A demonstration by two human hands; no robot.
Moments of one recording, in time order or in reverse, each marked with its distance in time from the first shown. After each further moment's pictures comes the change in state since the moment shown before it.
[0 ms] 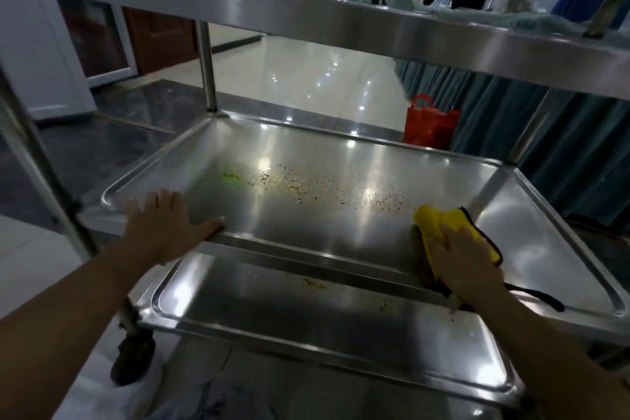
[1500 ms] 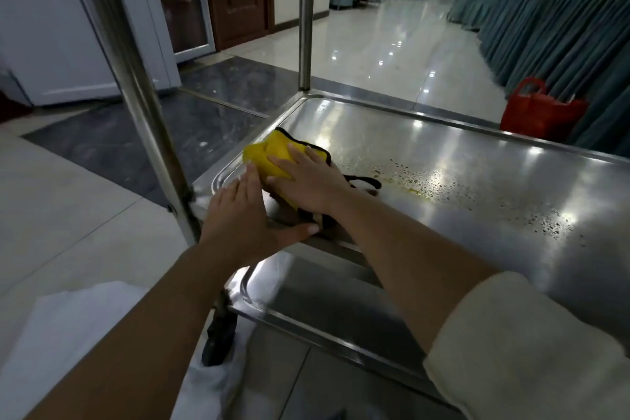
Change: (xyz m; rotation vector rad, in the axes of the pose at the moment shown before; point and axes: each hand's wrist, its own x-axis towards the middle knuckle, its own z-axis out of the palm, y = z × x) left_hand 0.004 -0.068 0.015 -0.258 0.208 0.085; right_hand 0.032 -0.405 0.110 -0.038 -0.247 -0.874
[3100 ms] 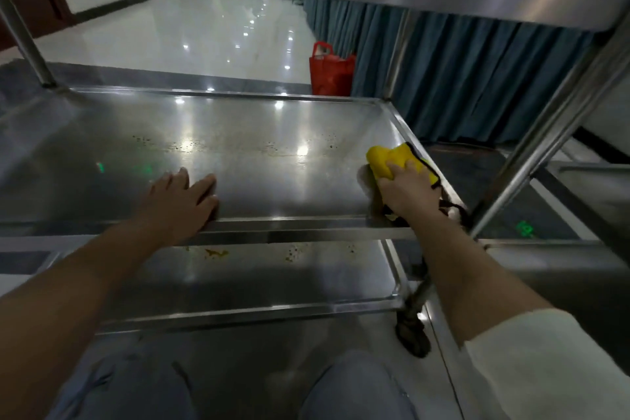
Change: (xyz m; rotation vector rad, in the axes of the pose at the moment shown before) left_hand -0.038 0.302 0.045 0.354 -0.276 0.375; right_hand -0.466 0.343 -0.063 0.091 0.272 1.072
